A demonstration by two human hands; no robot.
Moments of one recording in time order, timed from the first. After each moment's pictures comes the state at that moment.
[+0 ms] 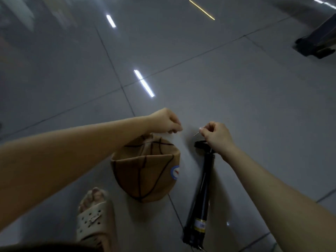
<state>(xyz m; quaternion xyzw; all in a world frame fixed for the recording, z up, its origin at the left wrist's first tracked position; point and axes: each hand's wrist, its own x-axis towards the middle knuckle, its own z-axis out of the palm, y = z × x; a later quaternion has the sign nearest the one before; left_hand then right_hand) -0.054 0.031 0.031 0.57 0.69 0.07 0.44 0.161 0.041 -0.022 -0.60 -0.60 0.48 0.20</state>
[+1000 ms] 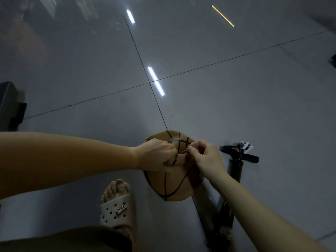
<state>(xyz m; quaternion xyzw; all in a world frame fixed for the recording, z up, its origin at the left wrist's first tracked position) -0.154 -0.099 -0.015 0.87 0.47 -0.07 0.13 0.062 -0.059 -0.021 -0.51 -0.62 0.55 0.22</state>
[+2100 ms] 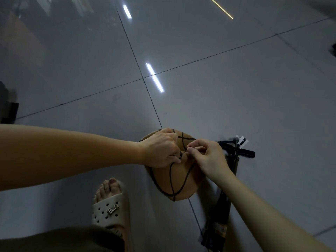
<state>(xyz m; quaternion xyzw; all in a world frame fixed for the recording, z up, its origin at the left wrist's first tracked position) -0.123 -0.072 -0.017 0.87 0.47 -0.06 0.13 0.093 -0.050 -0.024 -0.46 -0.69 0.52 0.23</state>
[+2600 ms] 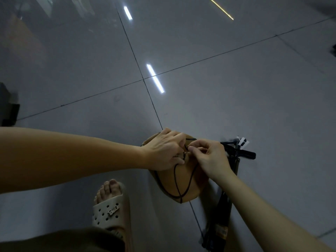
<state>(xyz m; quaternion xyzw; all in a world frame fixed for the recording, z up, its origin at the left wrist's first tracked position) -0.112 -0.076 -0.022 0.85 0.51 0.02 0.13 0.093 -0.046 -0.023 -0.47 -0.69 0.51 0.23</state>
